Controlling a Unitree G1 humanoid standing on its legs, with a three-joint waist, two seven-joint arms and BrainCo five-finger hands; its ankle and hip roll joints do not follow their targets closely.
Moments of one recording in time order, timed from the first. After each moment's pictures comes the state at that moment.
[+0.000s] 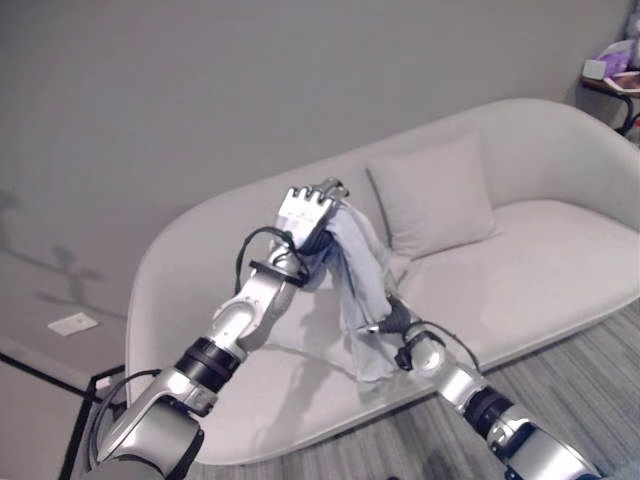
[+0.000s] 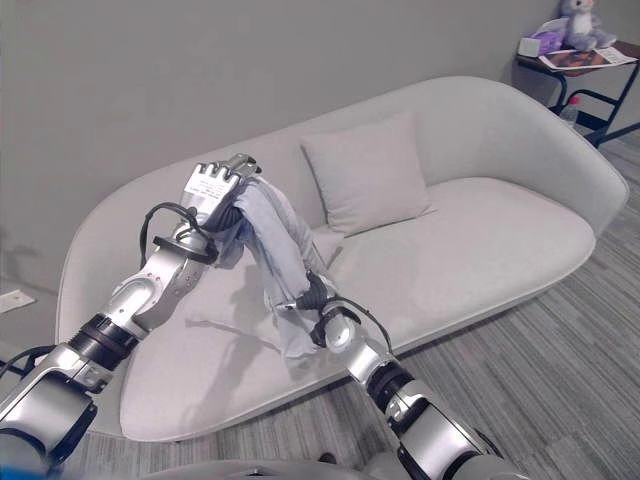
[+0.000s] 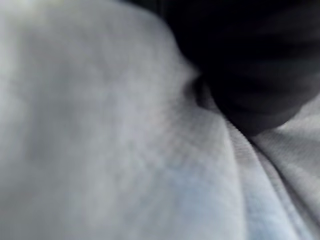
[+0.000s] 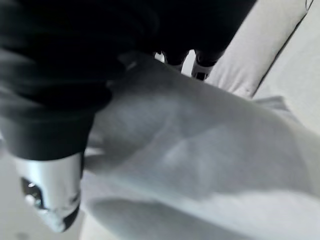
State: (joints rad) left arm -0.60 0.55 -0.54 0.21 0.83 0.01 0.54; right arm -0.48 -0.12 0.64 0.78 -0.18 -0.03 -0.28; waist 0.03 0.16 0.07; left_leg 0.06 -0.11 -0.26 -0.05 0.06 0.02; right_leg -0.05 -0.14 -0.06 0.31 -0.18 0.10
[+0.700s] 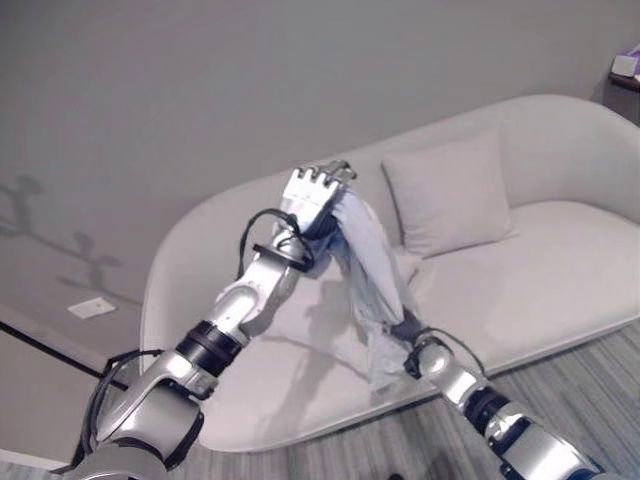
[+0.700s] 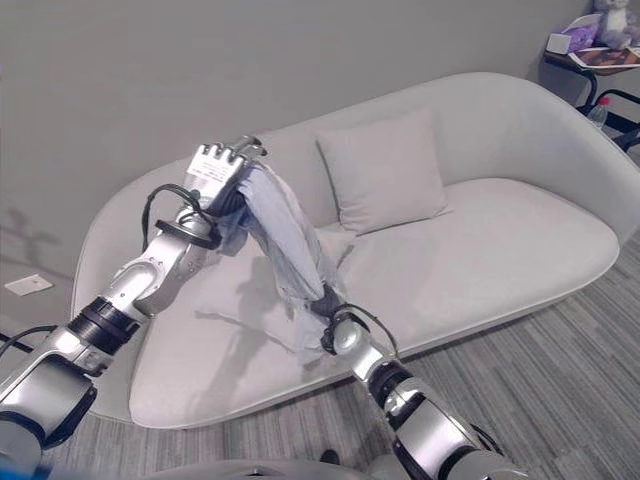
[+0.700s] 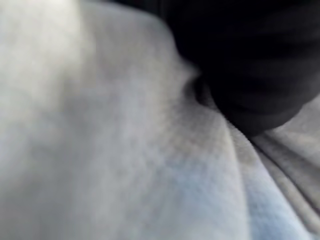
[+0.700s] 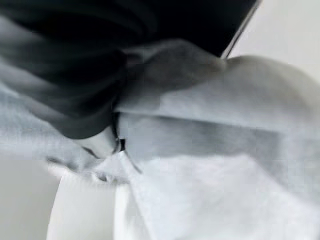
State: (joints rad) left arm -0.62 0.62 -0.50 0.21 0.83 0.03 0.54; right arm -0.46 -0.18 0.57 0.83 -0.16 -0.01 -0.28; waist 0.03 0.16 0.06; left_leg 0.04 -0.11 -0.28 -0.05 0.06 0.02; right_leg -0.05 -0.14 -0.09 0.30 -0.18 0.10
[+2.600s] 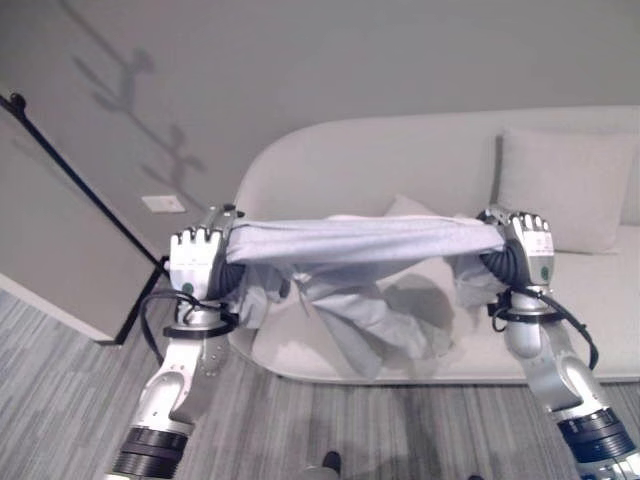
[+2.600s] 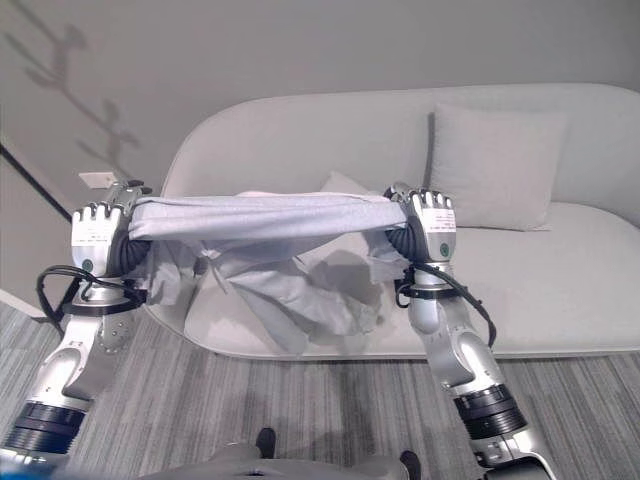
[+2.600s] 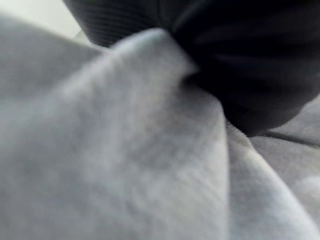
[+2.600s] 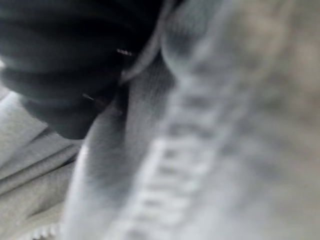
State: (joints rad) left arm -0.08 0.58 -0.04 -0.02 0.85 -0.06 0.68; right arm -0.17 -0.46 0.18 -0.08 -0.71 -0.04 -0.57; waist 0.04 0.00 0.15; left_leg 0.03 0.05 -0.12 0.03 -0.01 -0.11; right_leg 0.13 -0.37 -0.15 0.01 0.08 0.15
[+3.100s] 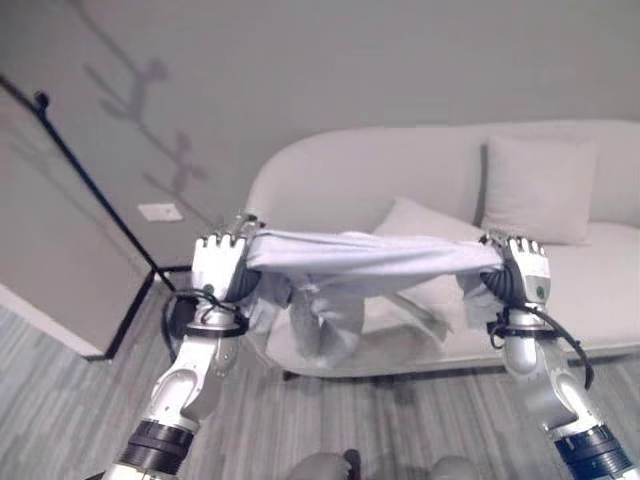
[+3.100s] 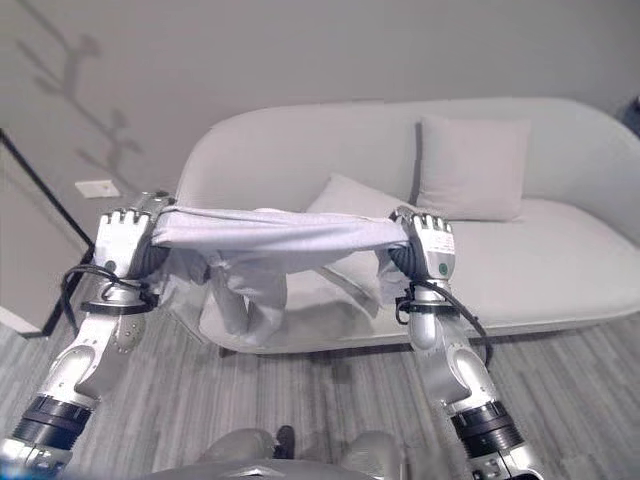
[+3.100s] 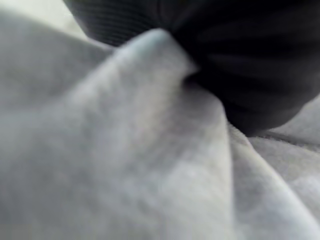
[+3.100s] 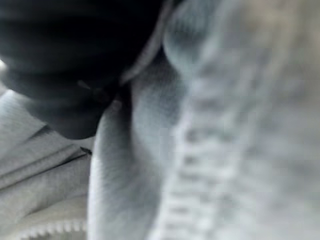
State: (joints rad) left arm -0.08 0.59 -0.11 0.00 0.89 -0.01 0.65; right arm -0.13 -0.46 0.21 -0.08 -0.71 0.02 -0.55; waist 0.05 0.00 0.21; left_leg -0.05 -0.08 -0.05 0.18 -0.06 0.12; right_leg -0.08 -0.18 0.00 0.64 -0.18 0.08
